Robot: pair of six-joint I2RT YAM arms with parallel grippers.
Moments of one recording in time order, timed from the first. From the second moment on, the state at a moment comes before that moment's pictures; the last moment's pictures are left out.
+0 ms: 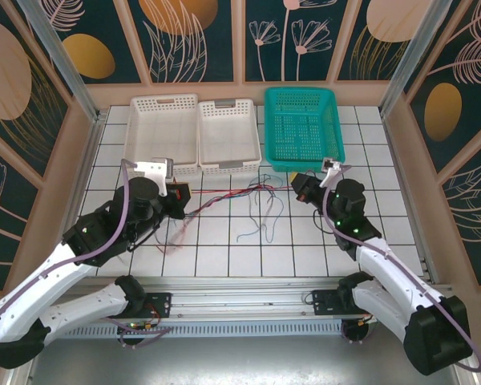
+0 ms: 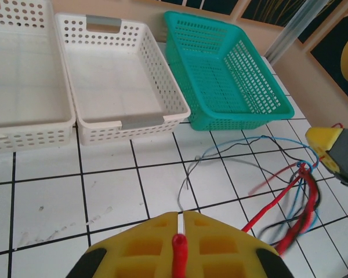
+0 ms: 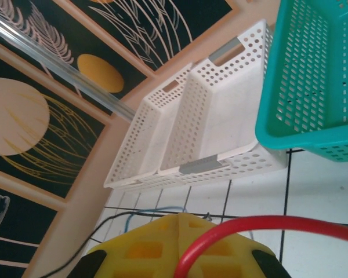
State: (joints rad) left arm -0.85 0.82 1.08 -0.74 -0.29 -0.59; right arm 0.34 0.87 0.44 0.26 -0.32 0.76
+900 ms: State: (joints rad) left arm -0.81 0.80 0.94 -0.68 -0.35 -0.55; right arm 0.06 0.82 0.38 0.13 -0.41 0.69
